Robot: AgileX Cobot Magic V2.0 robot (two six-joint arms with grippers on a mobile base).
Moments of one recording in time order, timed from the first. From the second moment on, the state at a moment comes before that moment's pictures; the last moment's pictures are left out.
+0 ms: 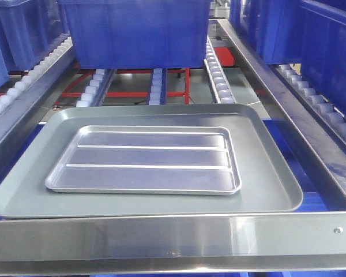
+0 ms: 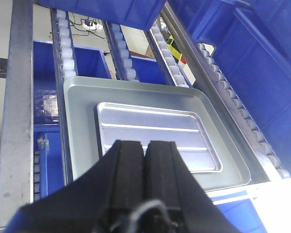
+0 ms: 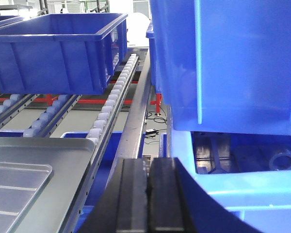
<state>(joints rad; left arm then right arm) -0.55 0.21 -0.40 0.08 0.47 -0.40 0.05 -0.01 0.03 -0.08 -0.04 0.15</state>
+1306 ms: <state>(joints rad) -0.07 -0.01 0.03 -0.03 -0.04 -0.02 0.05 -0.01 0.03 -0.08 -0.04 0.15</state>
